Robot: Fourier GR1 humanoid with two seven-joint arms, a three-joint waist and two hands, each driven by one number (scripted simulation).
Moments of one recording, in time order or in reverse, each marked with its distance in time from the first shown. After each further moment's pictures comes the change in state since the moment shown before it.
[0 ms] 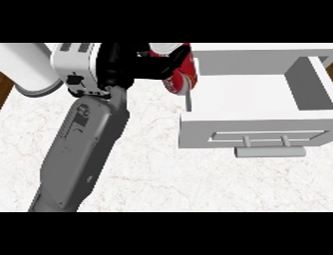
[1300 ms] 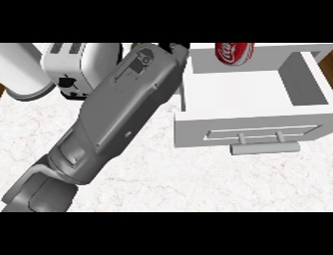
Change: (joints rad) left arm -0.510 0.000 -0.179 0.555 0.323 0.209 -0.155; right arm -0.052 -0.018 0.015 -0.012 -0.004 -0.011 0.035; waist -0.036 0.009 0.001
